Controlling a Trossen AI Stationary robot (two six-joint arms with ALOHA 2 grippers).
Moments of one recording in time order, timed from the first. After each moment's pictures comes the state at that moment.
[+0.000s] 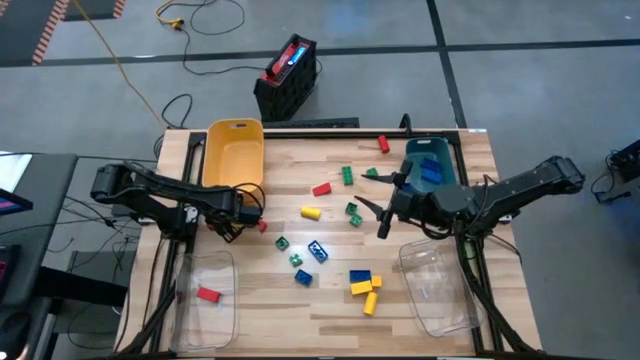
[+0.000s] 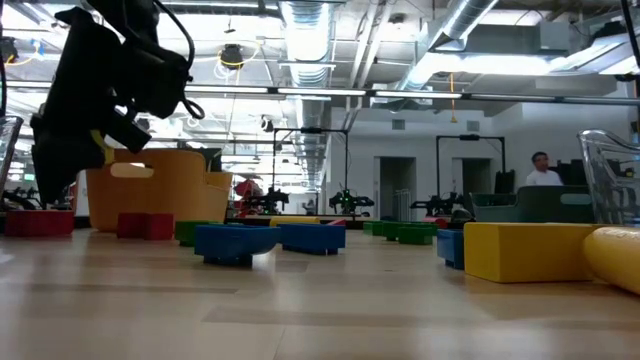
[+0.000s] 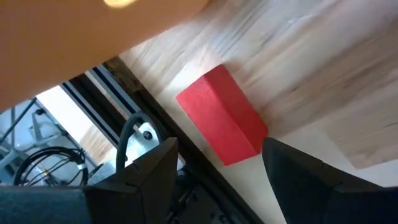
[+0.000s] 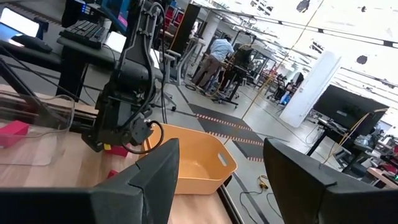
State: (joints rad) left arm 0.01 1.40 0.77 -1.32 -0.25 -0.83; right arm 0.31 1.10 0.88 0.27 0.68 -0.45
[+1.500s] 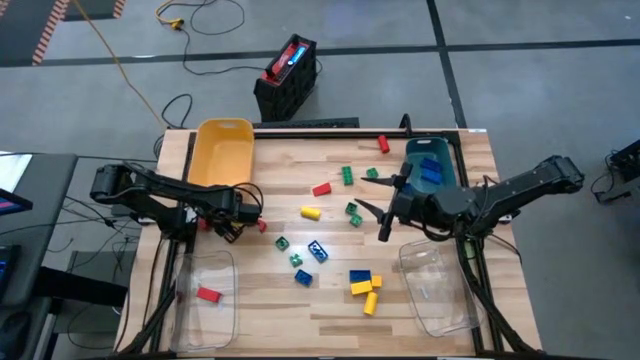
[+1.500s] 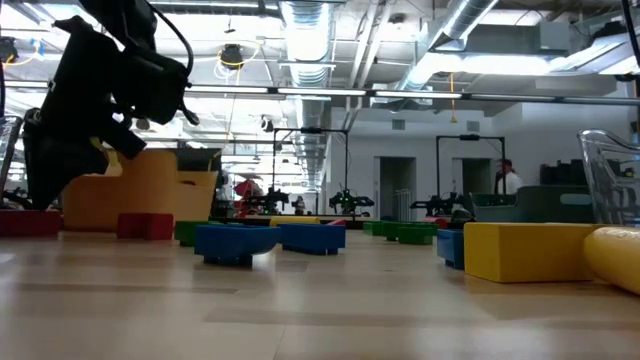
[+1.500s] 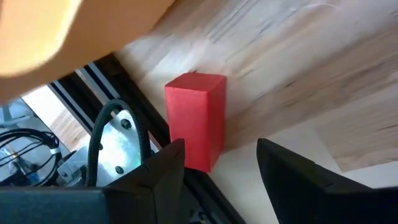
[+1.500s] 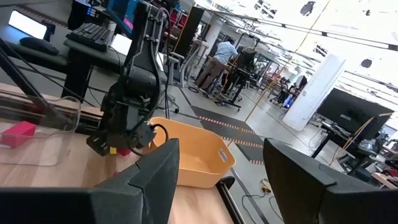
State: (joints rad) left arm 0.03 1.39 0.73 -1.28 -0.17 -0.90; right arm 0.33 1.10 0.88 0.27 0.68 -0.46
